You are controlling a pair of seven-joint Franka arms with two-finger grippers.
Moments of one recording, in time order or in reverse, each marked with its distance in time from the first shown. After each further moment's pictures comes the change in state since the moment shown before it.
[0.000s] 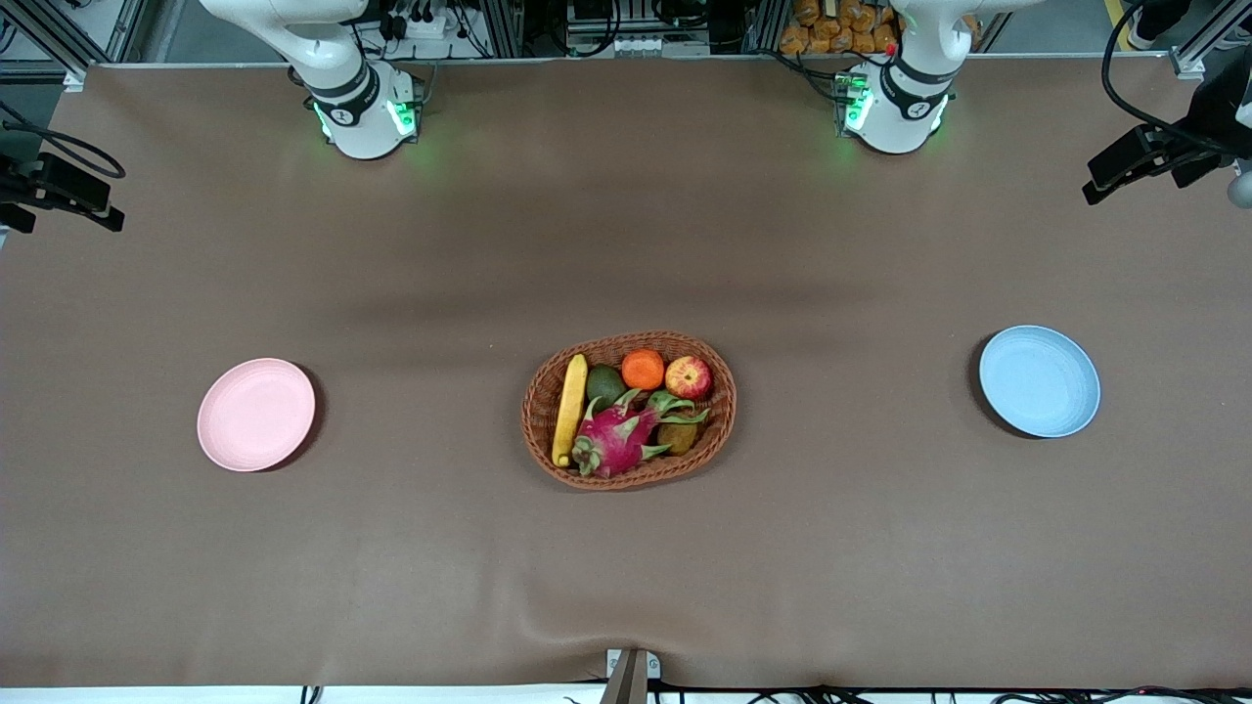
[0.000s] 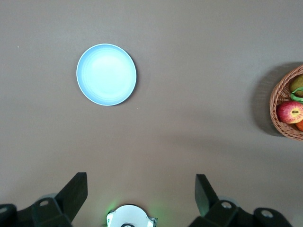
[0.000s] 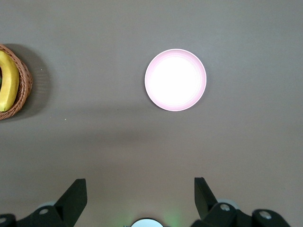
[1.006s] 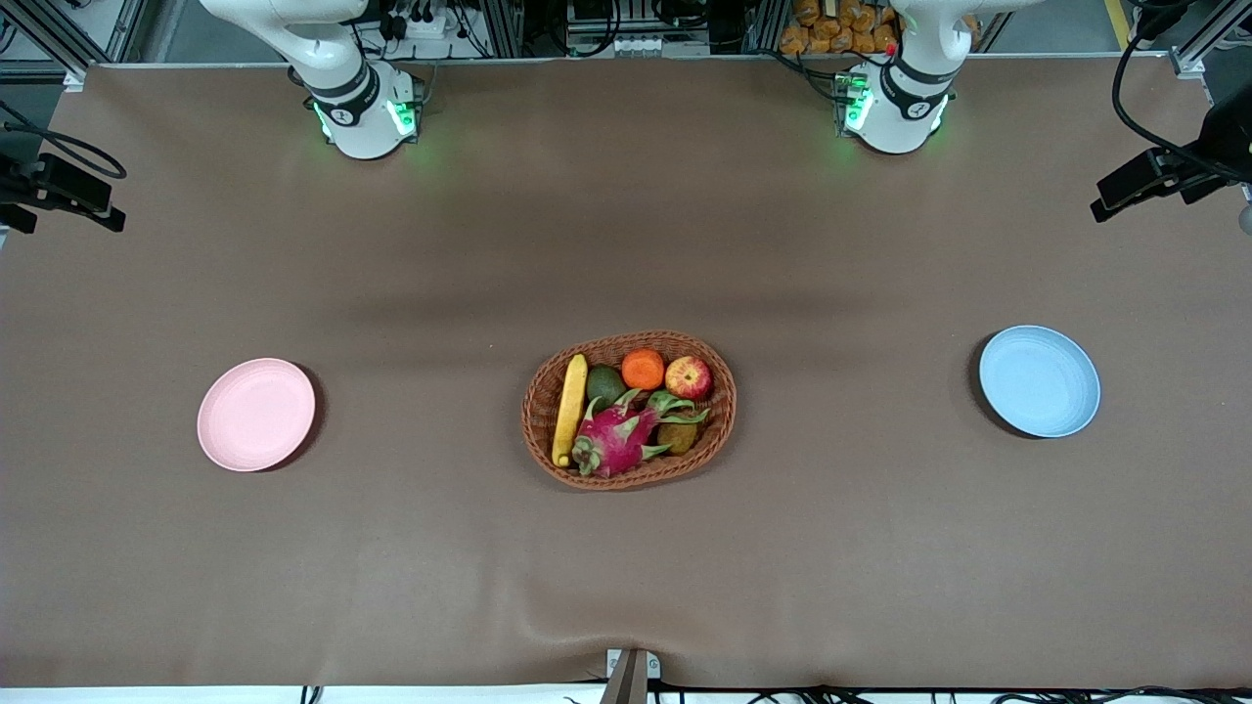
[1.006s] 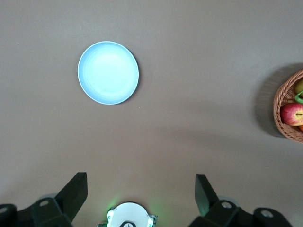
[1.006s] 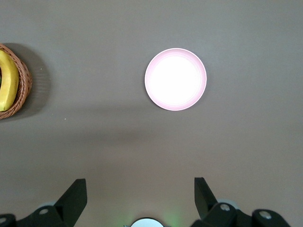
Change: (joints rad) left arm 0.009 0.067 0.007 0.061 0.002 -0.037 0.000; right arm 0.000 0.000 0.000 -0.003 0.000 0.000 0.000
